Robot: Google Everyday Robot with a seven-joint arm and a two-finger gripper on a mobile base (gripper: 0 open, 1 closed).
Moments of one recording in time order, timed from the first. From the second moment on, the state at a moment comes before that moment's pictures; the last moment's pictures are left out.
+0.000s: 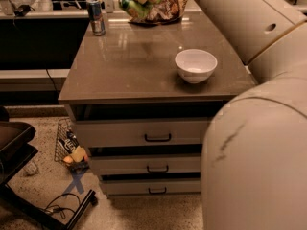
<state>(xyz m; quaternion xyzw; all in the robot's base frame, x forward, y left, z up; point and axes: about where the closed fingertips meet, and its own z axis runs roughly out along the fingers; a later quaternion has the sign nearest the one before) 0.791 0.019 1.021 -0.52 0.75 -0.12 0.40</state>
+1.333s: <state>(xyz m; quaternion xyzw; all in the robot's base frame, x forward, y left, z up) 0.885 0.009 0.975 -0.47 0.76 -0.08 0.45</state>
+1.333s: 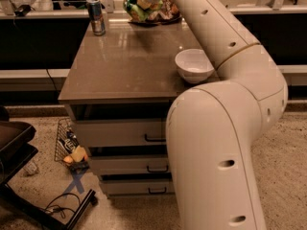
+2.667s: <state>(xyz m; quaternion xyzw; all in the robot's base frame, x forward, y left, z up) 0.888 0.016 0.961 -0.47 0.76 -0.08 0.44</state>
